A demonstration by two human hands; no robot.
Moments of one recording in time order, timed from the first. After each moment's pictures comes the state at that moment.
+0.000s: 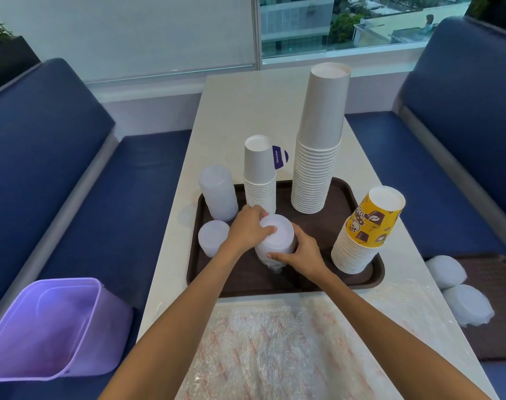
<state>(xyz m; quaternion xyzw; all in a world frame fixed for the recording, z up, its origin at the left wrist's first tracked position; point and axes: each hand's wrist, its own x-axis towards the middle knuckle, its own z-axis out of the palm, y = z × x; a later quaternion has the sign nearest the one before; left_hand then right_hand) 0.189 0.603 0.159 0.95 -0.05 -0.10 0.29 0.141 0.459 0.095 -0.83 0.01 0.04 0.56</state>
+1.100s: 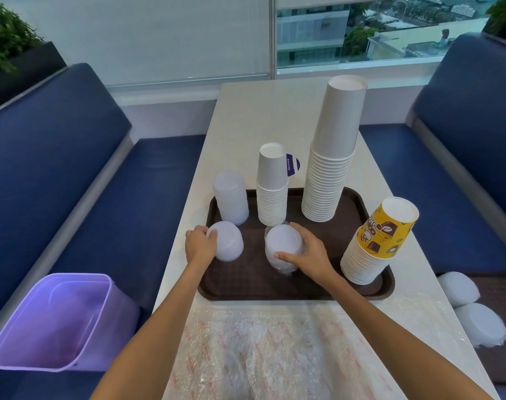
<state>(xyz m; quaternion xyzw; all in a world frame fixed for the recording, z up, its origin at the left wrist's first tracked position) 0.175 0.695 0.133 0.89 0.25 0.00 0.39 0.151 0.464 0.105 -0.86 0.01 0.04 0.51</state>
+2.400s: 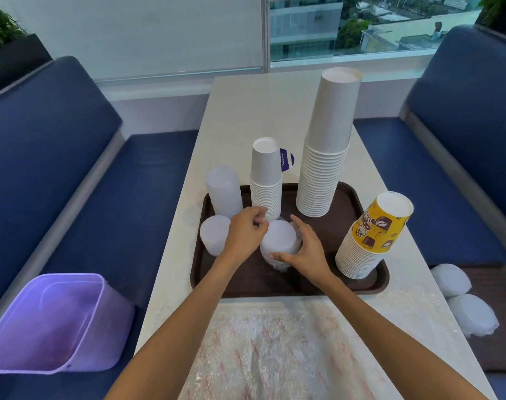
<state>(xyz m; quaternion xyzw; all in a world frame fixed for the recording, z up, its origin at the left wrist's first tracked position) 0.172 0.616 0.156 0.89 -0.04 0.01 0.45 0.143 0.462 0.100 -0.86 -0.01 -0.02 0.50</state>
